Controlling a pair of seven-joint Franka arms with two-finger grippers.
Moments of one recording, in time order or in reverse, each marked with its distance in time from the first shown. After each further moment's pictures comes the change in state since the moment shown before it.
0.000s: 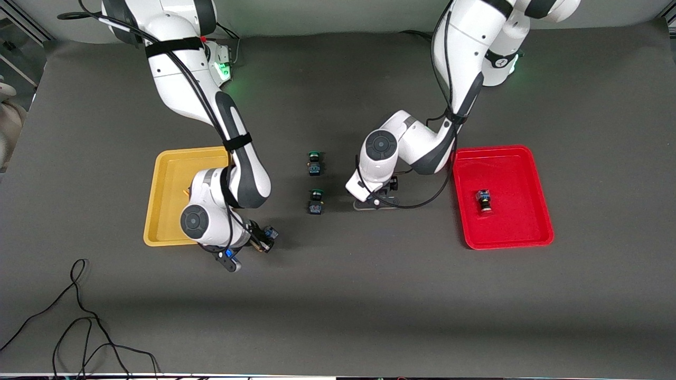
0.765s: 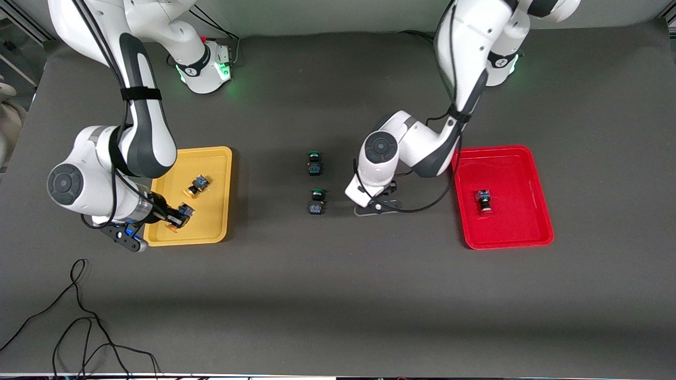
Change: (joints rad) left arm 0.026 -0.073 0.018 0.082 -0.006 -0.156 -0.048; right arm -0.012 -0.390 -0.226 -0.348 -0.297 -0.047 -0.303
